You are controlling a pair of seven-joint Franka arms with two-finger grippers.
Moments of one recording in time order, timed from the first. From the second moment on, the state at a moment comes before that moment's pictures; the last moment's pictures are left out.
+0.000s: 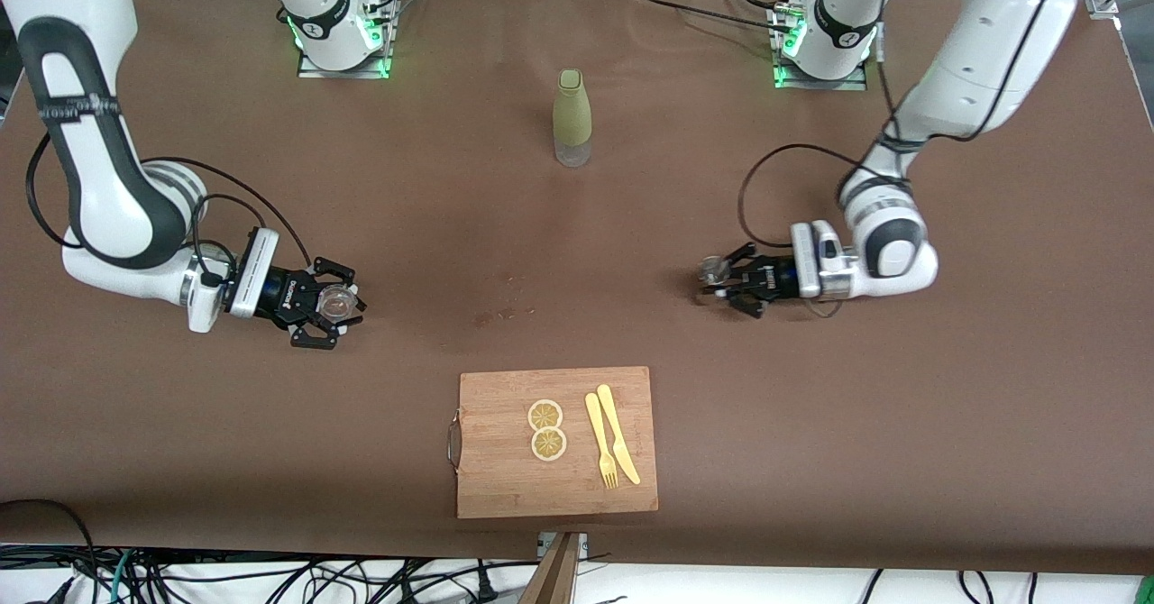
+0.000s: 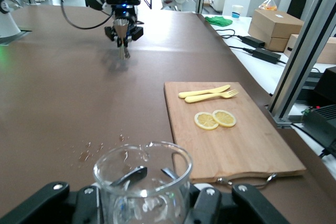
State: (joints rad) left arm 0.06 0.70 -0.05 -1.98 -1.49 1.77 2.71; right arm -0.25 0.54 0.27 -1.84 1.17 2.05 -2.33
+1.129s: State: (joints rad) left arm 0.22 0.86 0.26 -1.85 -1.13 1.32 2.77; right arm -0.32 0.94 0.18 -1.73 1.24 1.79 -2.64
